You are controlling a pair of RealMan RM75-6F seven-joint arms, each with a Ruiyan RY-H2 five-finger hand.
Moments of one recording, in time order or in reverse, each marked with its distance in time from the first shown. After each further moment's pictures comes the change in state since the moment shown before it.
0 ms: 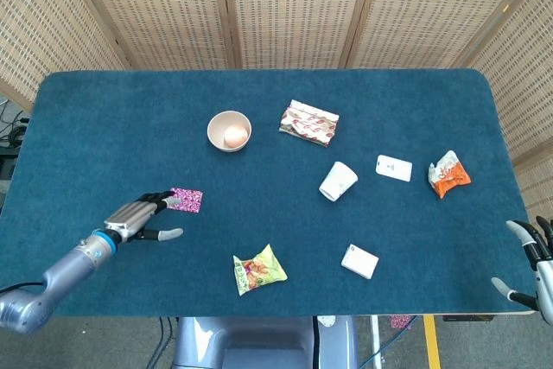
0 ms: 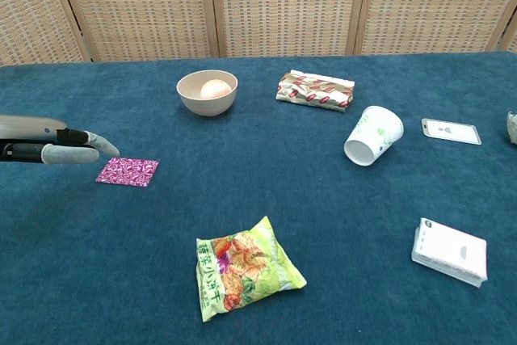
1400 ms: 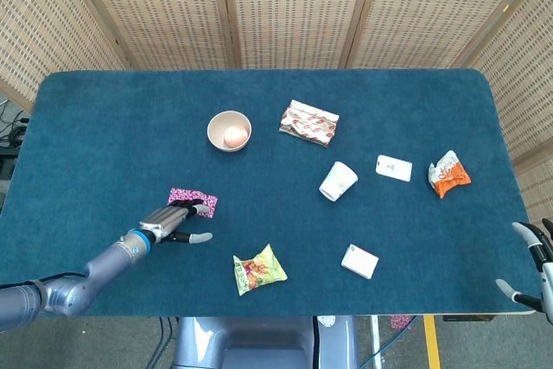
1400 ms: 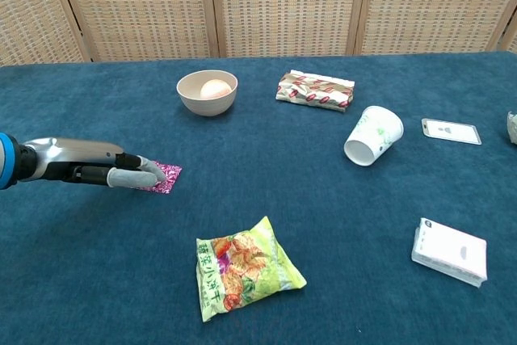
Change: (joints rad) left arm -0.147 -0.154 0.046 0.051 -0.217 -0.026 0.130; right arm -0.012 -0.003 0.002 0.017 0.020 -0.007 0.024
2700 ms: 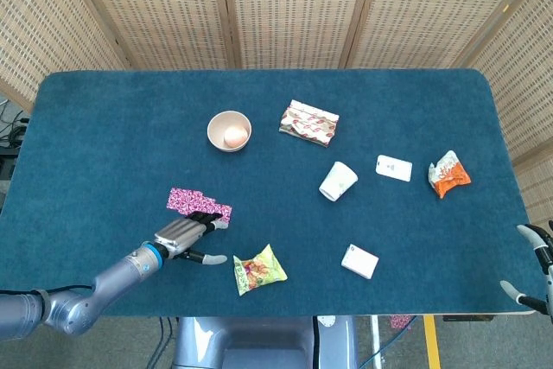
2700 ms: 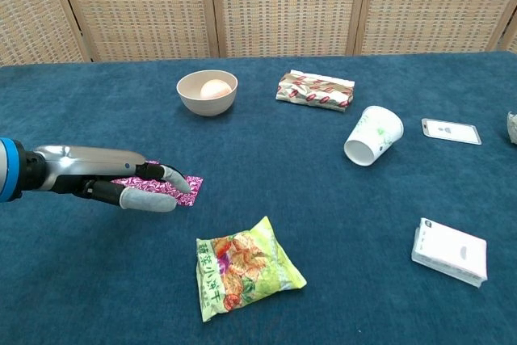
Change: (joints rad) left arm -0.040 0.022 0.051 -0.154 0.027 0.093 0.109; right arm -0.013 -0.004 0.003 0.015 0.006 0.009 0.016
